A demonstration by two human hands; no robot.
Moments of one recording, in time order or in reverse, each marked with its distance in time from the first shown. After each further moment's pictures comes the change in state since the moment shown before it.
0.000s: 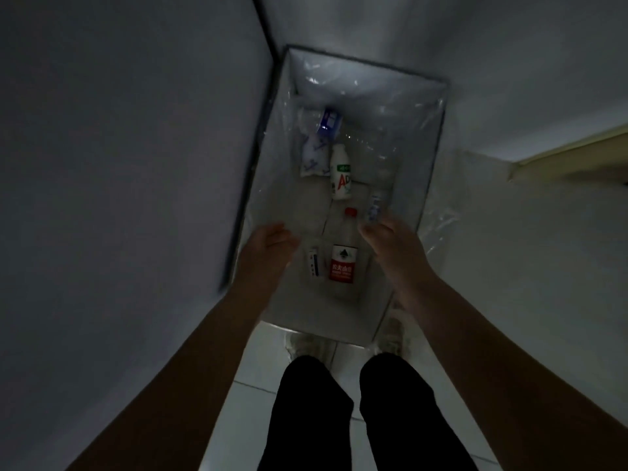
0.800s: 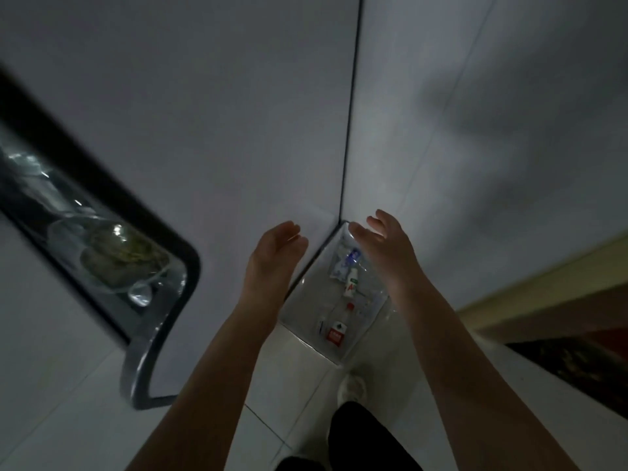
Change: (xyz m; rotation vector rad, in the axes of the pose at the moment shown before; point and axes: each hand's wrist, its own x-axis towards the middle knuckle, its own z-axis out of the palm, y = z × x) left_hand -0.462 0.178 -0.100 -0.401 0.216 0.577; right_hand -0.448 -0.254 -0.066 -0.069 -0.160 -0.563
